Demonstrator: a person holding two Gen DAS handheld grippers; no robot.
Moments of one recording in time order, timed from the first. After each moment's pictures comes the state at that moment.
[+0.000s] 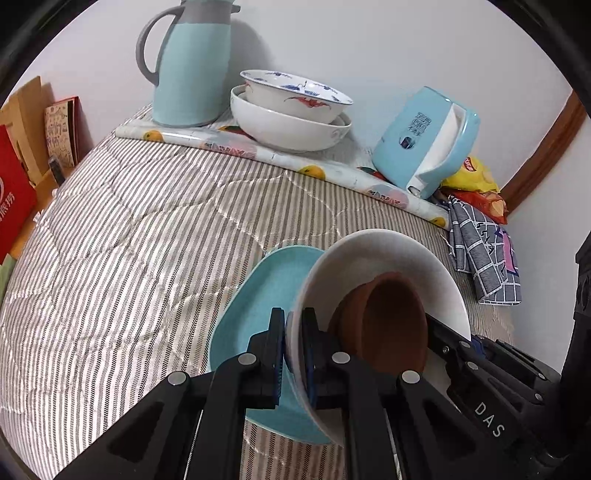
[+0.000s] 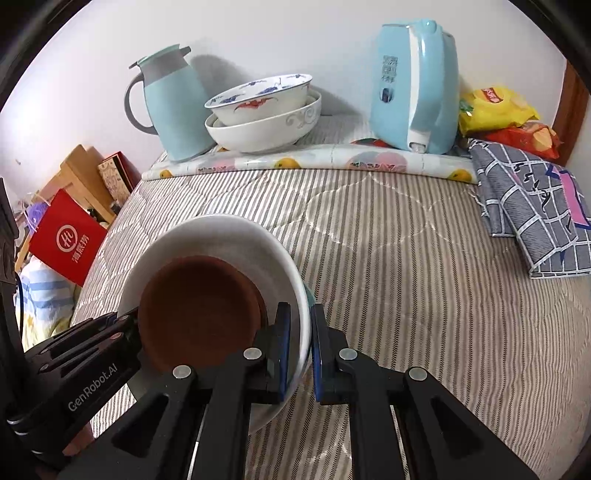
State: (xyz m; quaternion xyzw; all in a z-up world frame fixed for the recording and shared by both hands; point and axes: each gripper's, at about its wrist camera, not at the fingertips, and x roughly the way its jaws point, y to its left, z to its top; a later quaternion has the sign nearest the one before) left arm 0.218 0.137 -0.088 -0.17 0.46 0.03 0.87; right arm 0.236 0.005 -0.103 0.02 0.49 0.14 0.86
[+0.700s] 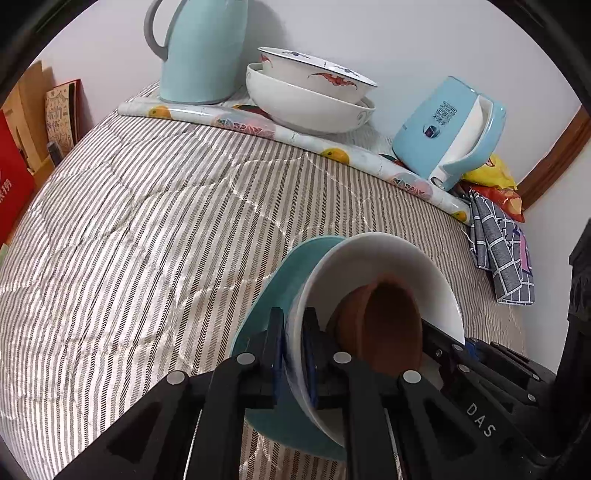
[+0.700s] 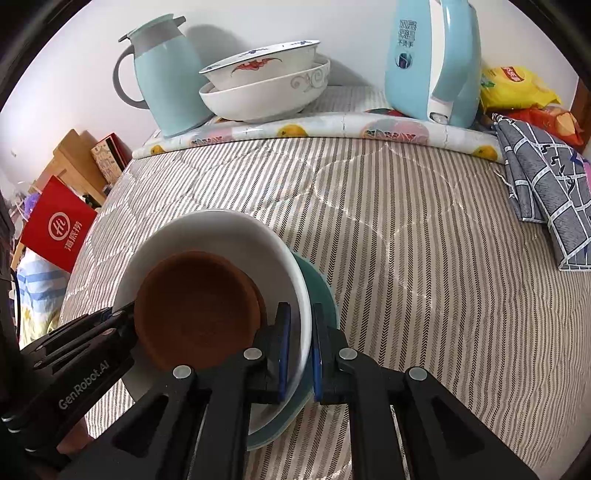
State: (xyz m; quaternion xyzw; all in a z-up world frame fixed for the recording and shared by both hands) left arm 0.229 0.150 -0.118 -0.17 0.48 0.04 0.86; right arm 0.255 0.017 -0.137 0.01 0.52 0.14 0.84
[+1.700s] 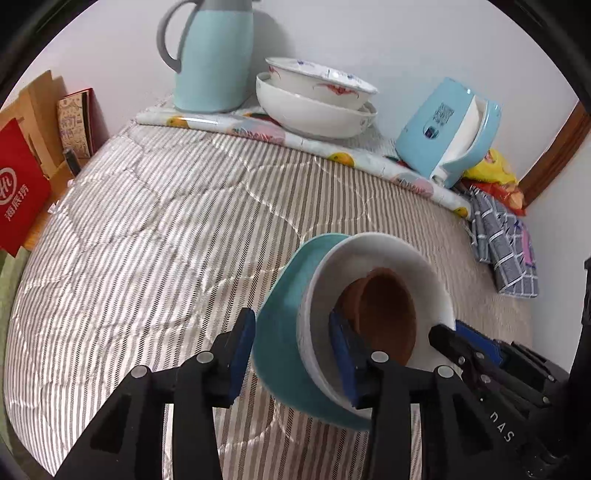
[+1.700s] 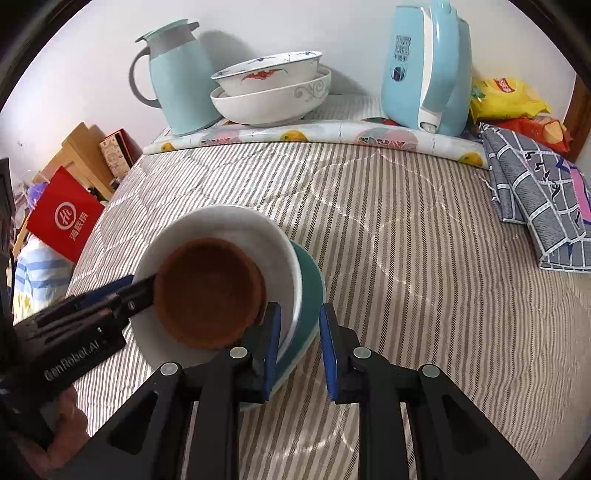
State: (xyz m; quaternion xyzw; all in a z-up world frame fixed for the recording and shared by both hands) left arm 0.205 0.153 -0.093 -0.16 0.48 0.06 0.86; right arm 0.227 0.007 -0.115 -0.01 0.51 0.15 0.85
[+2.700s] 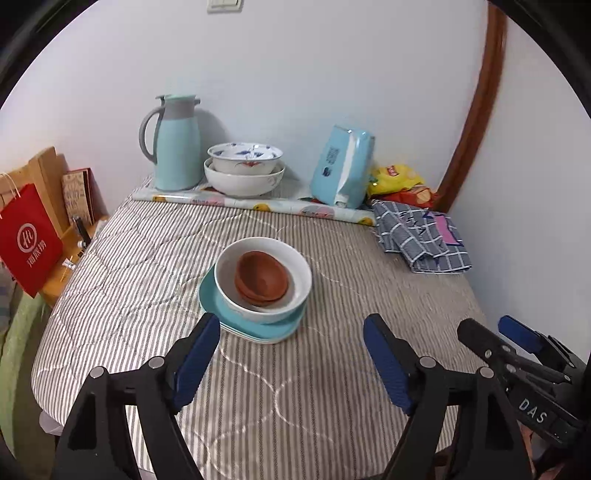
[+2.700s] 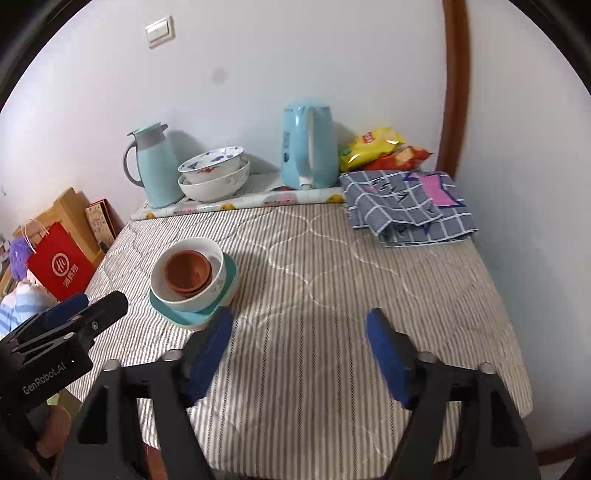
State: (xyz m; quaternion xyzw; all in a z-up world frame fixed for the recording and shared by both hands) left arm 0.063 0.050 0.006 -0.08 0.36 0.01 0.93; right arm 0.055 -0.105 -0.014 0.03 0.38 0.03 0.92
